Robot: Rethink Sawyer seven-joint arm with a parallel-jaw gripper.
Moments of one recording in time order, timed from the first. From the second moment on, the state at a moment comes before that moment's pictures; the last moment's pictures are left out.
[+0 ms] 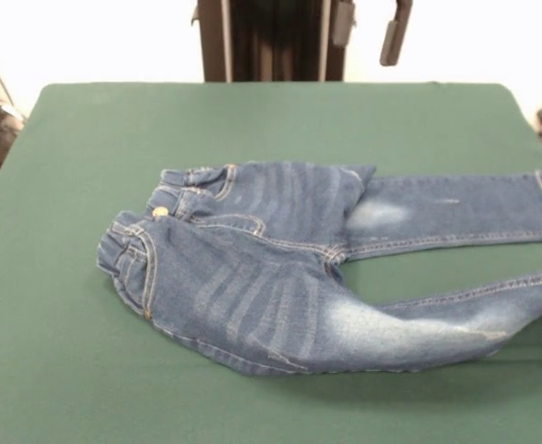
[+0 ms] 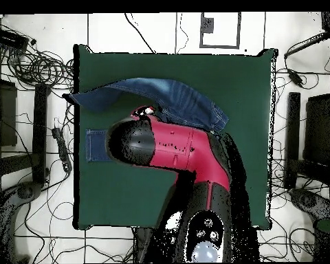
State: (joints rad) arm 0.05 -0.78 -0.21 1.54 0.04 0.65 2.54
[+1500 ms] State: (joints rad) arm -0.17 -0.73 0.00 1.66 -0.21 0.60 2.54
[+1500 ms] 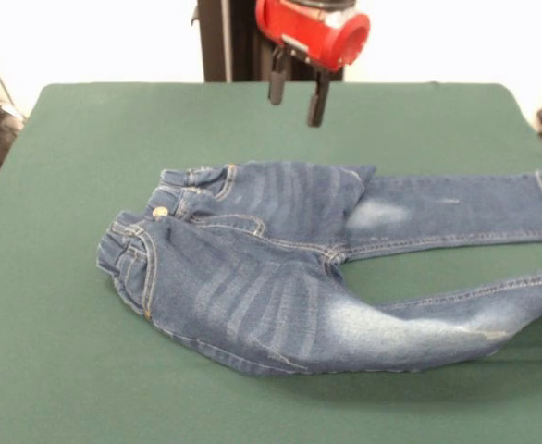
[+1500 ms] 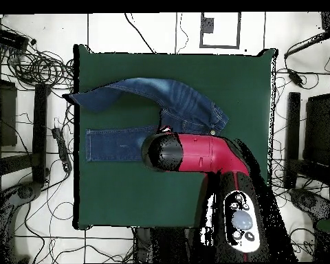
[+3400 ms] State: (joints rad) arm -0.26 -0.49 0.06 1.67 -0.39 0.44 2.54
